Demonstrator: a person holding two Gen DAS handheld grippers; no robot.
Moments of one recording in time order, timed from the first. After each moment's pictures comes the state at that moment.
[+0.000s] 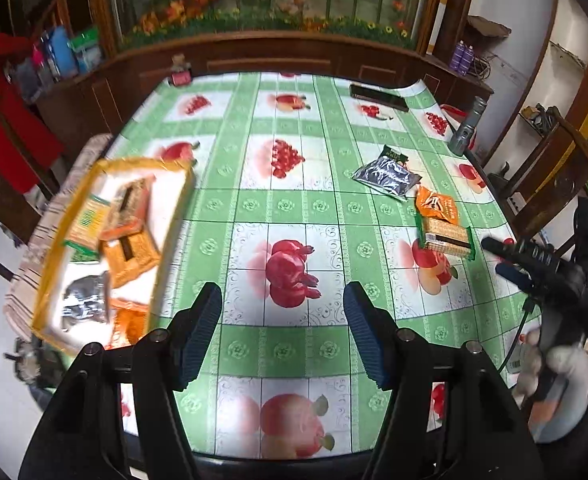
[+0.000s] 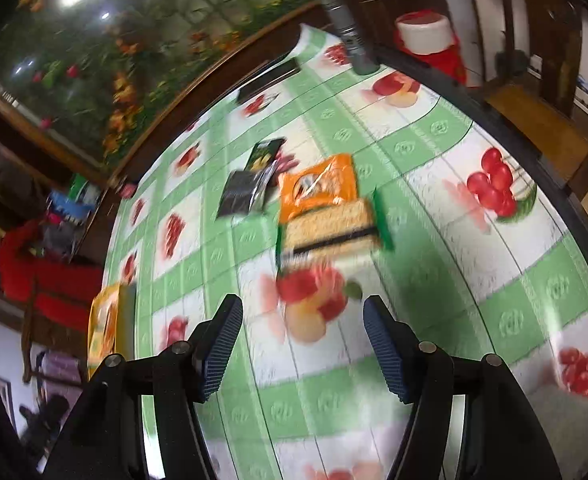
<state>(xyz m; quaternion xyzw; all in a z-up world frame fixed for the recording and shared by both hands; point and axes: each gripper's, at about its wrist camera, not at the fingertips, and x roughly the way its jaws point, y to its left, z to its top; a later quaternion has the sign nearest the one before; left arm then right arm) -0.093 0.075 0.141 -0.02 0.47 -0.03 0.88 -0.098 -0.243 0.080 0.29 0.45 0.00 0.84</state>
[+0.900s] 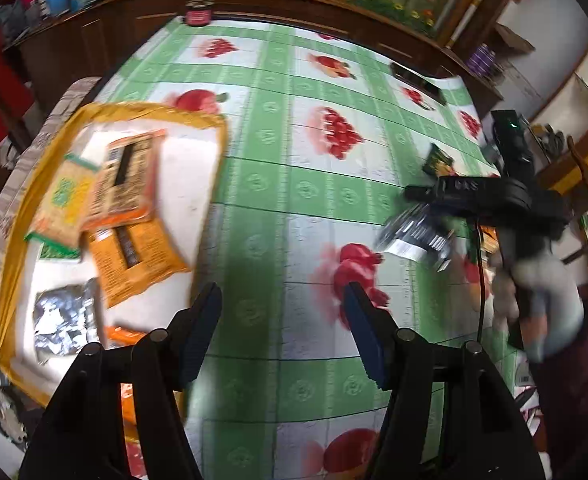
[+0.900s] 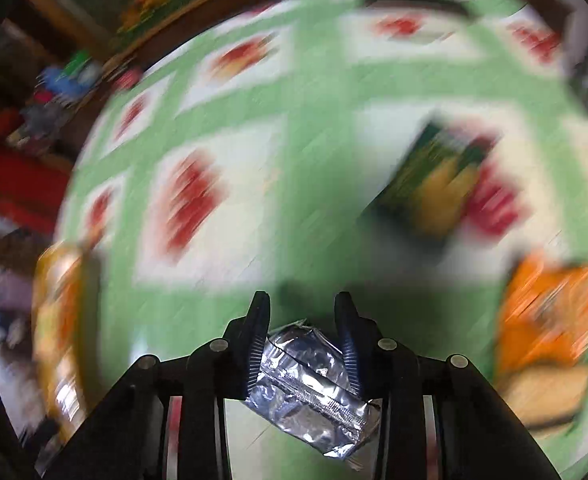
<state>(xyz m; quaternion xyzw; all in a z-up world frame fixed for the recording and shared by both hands) -0.032 0.156 0.083 -0.08 0.53 -0.07 0.84 0.085 -0.085 0.023 0.14 0.59 0.13 0.78</state>
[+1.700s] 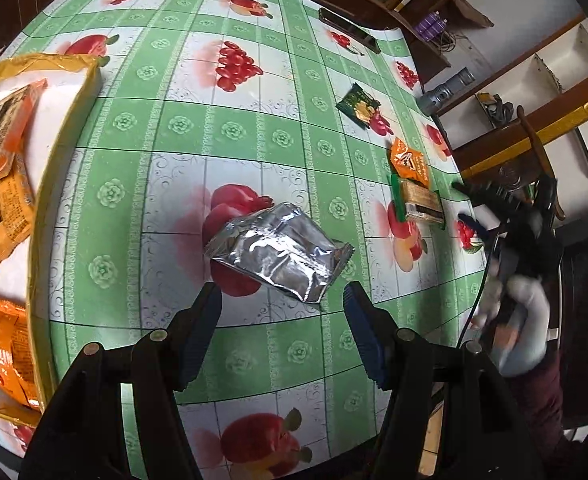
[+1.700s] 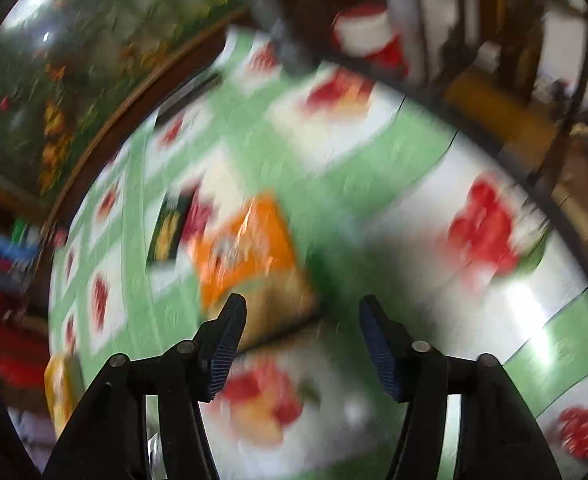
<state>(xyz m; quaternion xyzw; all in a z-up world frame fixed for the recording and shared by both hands) -0.039 0.101 0.059 -0.14 0.58 -0.18 0.78 -0.021 -0.276 0.051 0.29 0.45 -0.12 0.83</state>
